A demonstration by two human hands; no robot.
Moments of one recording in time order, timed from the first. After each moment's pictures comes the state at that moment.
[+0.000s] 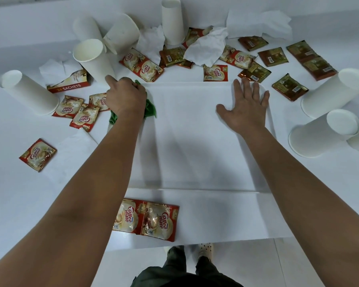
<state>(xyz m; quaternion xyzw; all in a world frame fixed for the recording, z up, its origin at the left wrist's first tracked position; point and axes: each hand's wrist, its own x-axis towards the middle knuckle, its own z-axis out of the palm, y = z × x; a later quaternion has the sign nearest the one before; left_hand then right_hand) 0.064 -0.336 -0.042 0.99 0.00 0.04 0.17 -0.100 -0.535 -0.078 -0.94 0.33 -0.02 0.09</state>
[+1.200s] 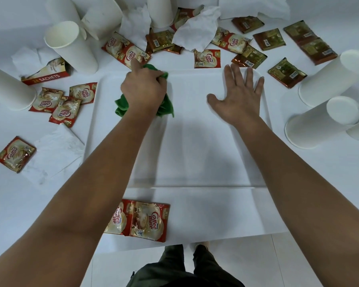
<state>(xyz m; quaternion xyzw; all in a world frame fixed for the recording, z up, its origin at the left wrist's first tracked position) 0.032 -0.379 -0.049 0.97 -0.19 0.01 0.13 -0.099 -0.536 -0.076 -0.94 0.32 0.00 0.08</state>
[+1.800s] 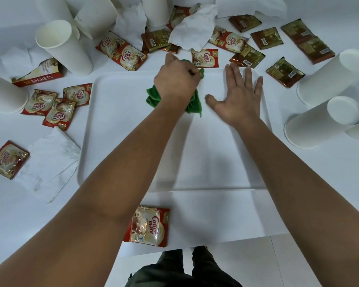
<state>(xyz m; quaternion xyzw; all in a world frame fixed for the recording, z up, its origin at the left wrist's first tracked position) 0.013 -0.443 -0.050 0.94 -0.23 -0.04 0.23 -0.101 -0.538 -0.078 -0.94 0.33 0.00 0.08</state>
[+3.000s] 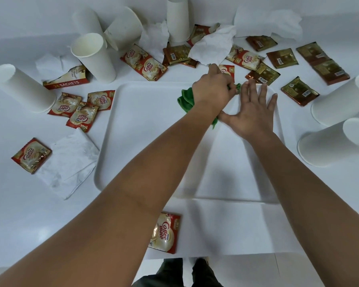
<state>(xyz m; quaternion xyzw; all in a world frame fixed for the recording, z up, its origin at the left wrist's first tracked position) 0.004 -0.471 -0.051 0.91 -0.34 -0.07 0.21 -0.097 -0.537 -0.080 -0.94 0.32 0.03 0.06</state>
